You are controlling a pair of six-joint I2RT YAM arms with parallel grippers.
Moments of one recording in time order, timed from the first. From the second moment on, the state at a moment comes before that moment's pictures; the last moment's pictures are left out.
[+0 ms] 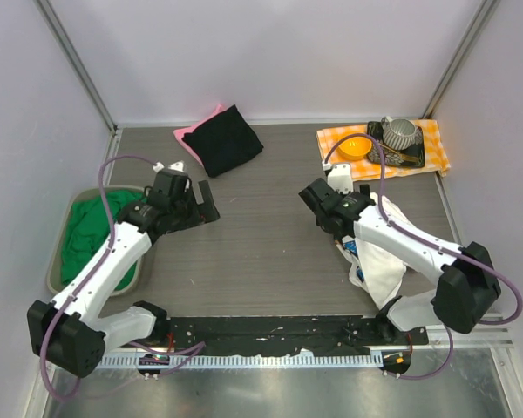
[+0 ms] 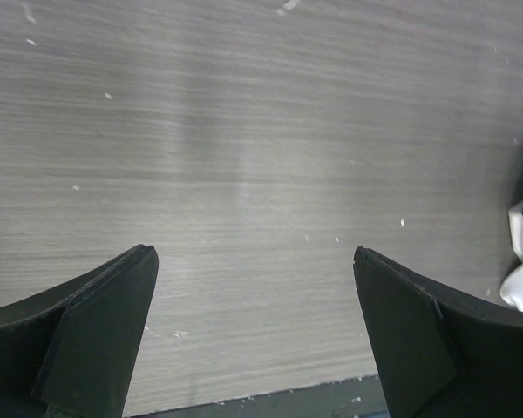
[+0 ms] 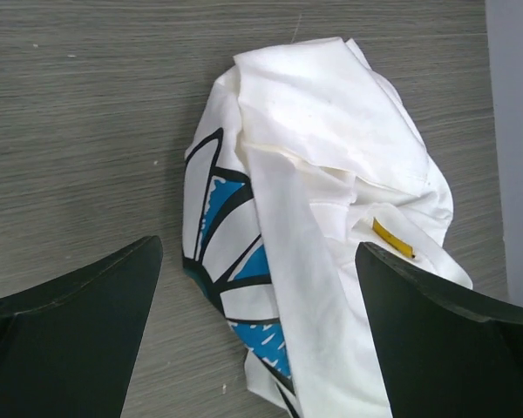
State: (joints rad) left arm -0.36 1.14 1.02 -0.74 -0.05 -0.58; right arm 0.72 1.36 1.06 -0.80 0.81 0.55
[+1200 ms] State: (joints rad) left arm -0.52 1.06 0.84 -0.64 -0.08 -0.60; right arm 0.86 1.77 2.00 -0.99 0.69 0.48
